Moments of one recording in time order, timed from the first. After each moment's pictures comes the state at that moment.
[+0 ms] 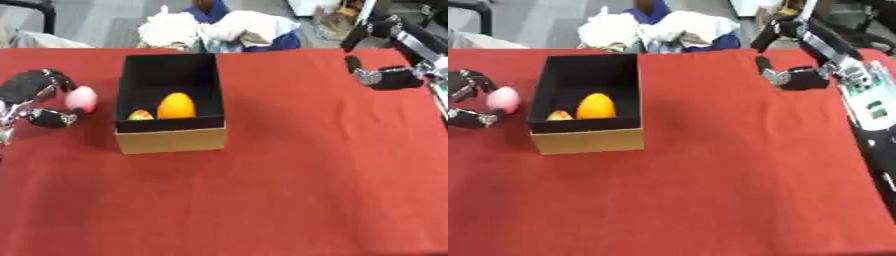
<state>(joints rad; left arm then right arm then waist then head) -0.82 0.61 -0.06 -0.69 -1.11 -0.34 0.10 -0.88 -0.45 0.07 -1.03 0.30 -0.75 0.40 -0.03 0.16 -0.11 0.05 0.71</state>
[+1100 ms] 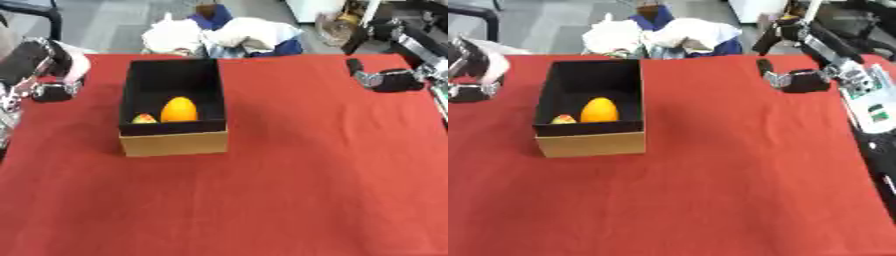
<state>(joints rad) -0.85 0.62 -0.10 -0.90 -0.84 -0.38 0.14 -0.87 -0.45 0.06 -1.03 0.30 -0.75 0.41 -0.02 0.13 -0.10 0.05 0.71</state>
